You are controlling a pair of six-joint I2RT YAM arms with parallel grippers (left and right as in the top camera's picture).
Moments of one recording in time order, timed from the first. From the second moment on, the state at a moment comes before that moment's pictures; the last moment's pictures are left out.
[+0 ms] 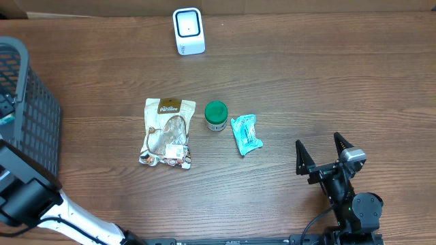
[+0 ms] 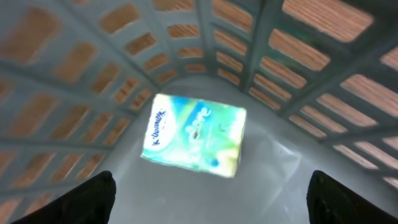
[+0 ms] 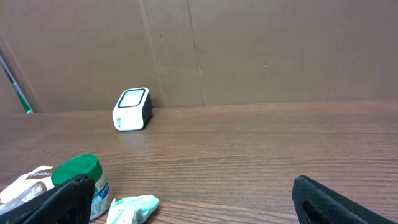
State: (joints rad) left arm 0.77 2.08 1.69 -0.53 -0.11 0.12; right arm 0.05 0.01 0.02 -0.01 -0.20 0.15
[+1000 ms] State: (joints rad) left arm 0.77 2.24 1.70 -0.43 -0.16 0.14; right arm 0.05 0.01 0.02 -0.01 -0.20 0.15
